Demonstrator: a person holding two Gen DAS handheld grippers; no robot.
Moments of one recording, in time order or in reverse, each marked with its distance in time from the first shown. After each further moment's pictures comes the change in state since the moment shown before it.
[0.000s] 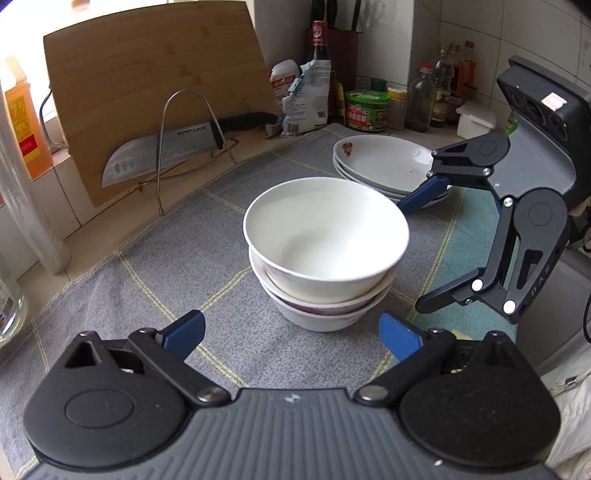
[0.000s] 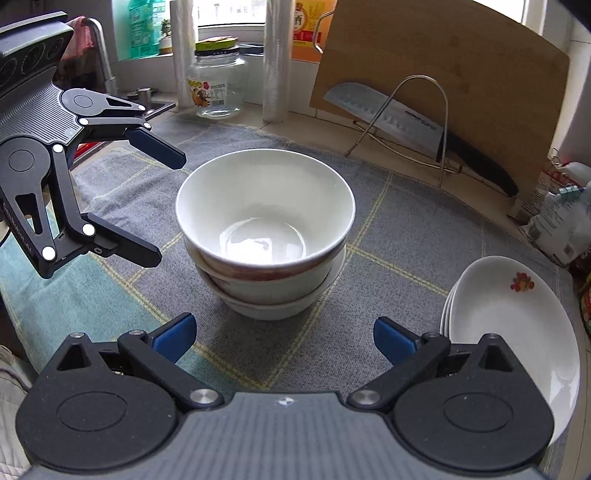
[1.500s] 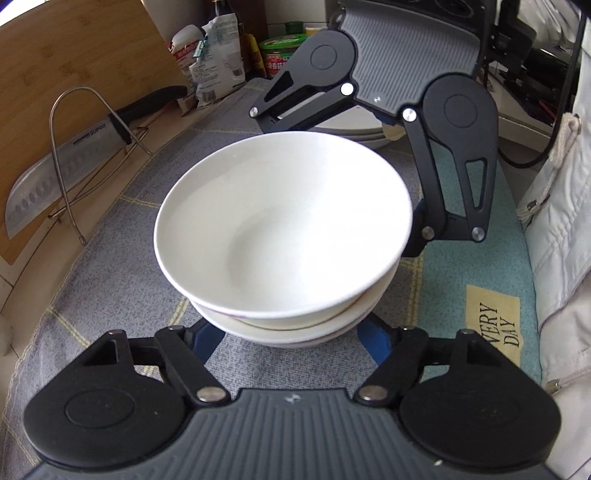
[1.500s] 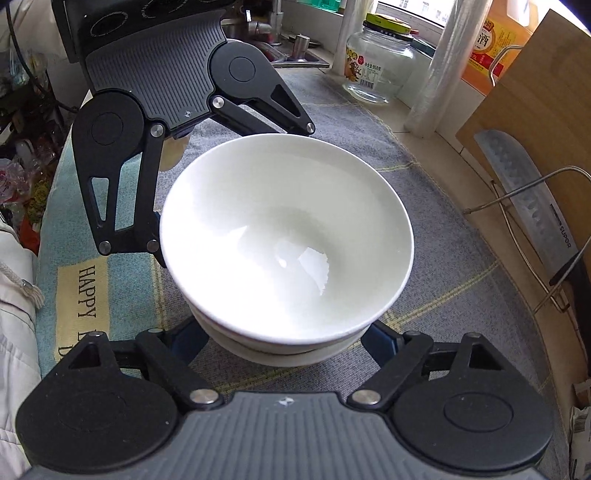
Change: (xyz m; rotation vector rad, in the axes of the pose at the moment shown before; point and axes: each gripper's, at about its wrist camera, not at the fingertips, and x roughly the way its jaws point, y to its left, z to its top) left arm 0.064 -0.013 0.018 0.317 0.121 -0.167; right arm 0.054 -0.024 0.039 -0.554 0.081 0.301
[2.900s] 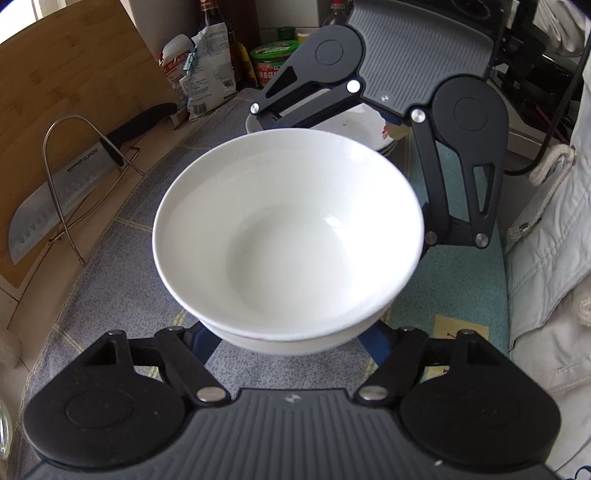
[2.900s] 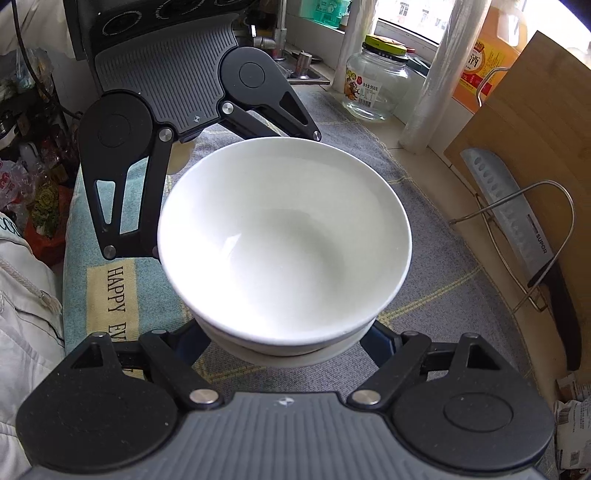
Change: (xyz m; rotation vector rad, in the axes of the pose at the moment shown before) left arm -0.009 -0.010 0.020 0.003 0.027 0.005; right arm -0.033 0.006 -0.006 -0.014 -0.030 -0.016
